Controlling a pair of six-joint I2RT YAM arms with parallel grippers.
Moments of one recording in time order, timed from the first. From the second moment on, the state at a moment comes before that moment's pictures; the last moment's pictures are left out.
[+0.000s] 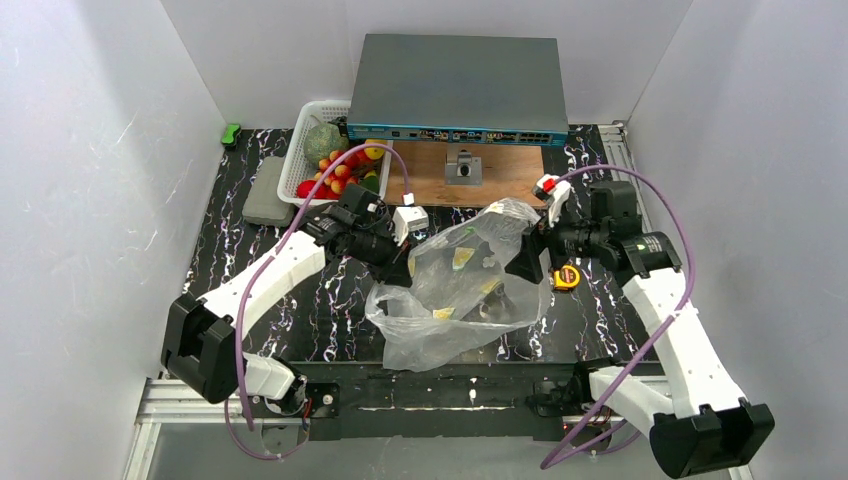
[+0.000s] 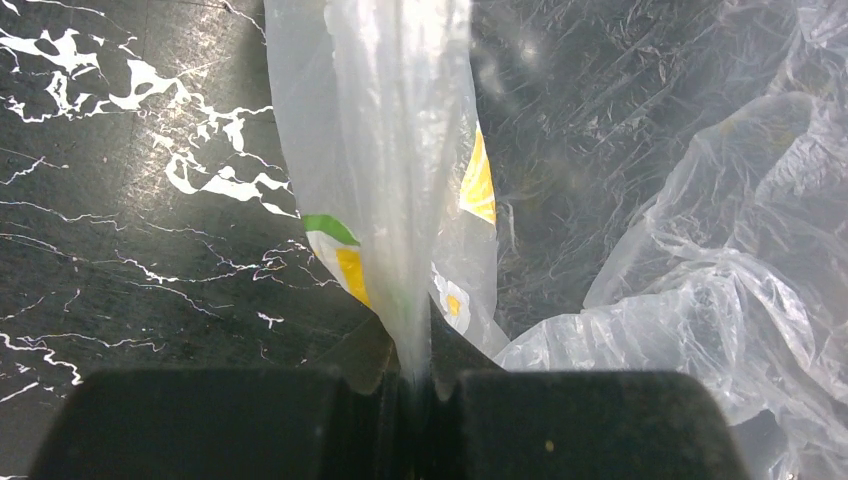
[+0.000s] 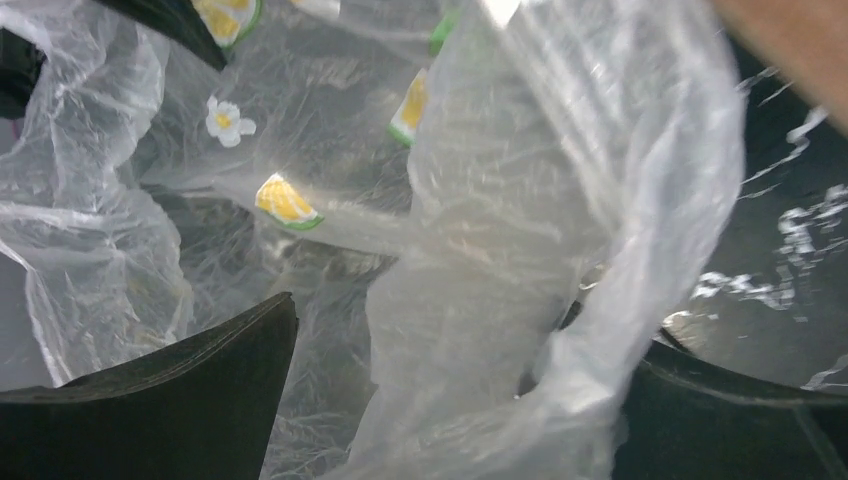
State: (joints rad) left arm -0.57 1.37 1.10 -0.75 0.70 0.24; right arm 0.22 0.97 1.07 -0.83 -0.70 -0.25
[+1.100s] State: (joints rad) left arm 0.19 1.46 1.46 -0.80 0.63 0.07; right arm 0.23 0.80 0.97 -0.92 -0.60 0.30
